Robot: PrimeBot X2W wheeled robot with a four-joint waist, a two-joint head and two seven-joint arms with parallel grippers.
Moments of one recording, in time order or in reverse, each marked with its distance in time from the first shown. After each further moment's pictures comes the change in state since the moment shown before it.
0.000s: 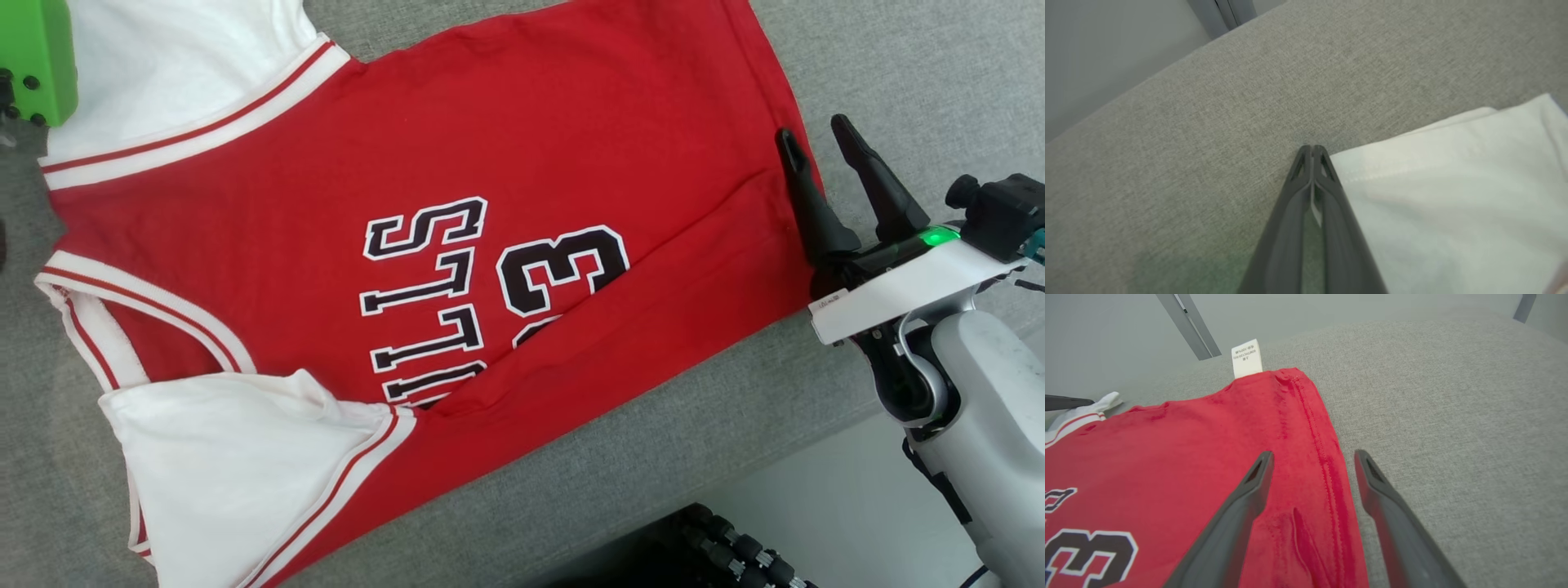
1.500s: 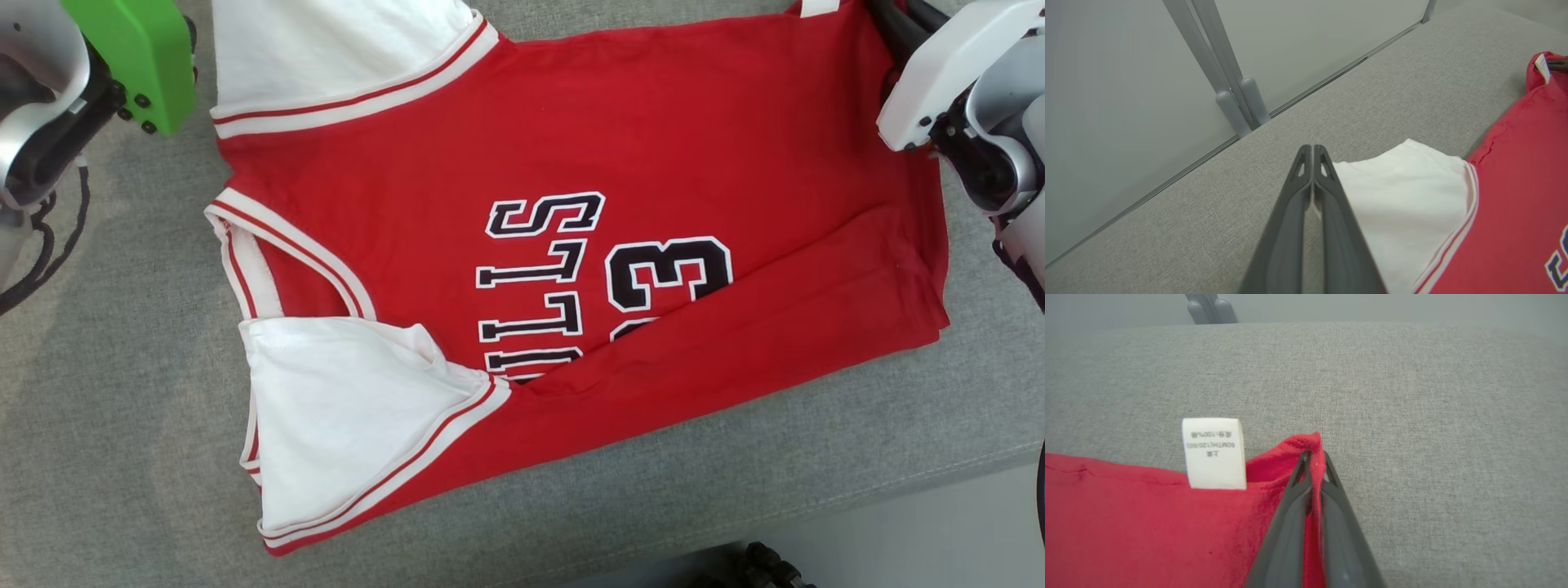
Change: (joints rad) left arm 0.013 -0.011 -0.073 -0.263 -0.036 -0.003 -0.251; right arm -0.555 -0.112 0.258 0.465 0.098 0.000 0.333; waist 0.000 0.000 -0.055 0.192
